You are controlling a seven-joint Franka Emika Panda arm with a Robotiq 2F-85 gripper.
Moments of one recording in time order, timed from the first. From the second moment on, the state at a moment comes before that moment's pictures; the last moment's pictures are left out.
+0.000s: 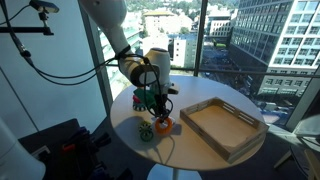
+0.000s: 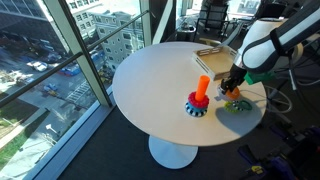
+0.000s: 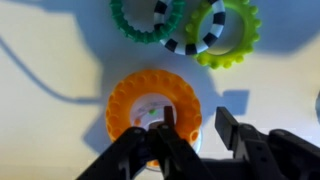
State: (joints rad) arm -0.08 0.48 0.03 -2.29 0.07 2.77 0.00
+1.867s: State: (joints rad) arm 0.01 0.34 0.02 -2.09 -0.04 2.24 0.00
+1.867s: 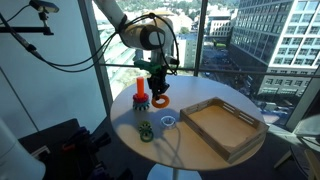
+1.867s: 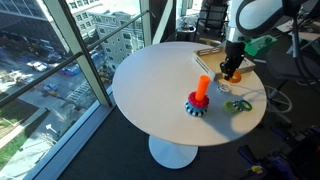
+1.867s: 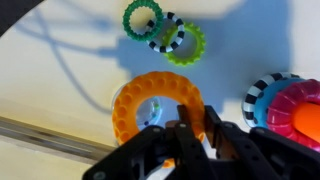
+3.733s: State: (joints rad) arm 0.13 0.21 0.11 -2.02 -0.13 2.06 -0.09
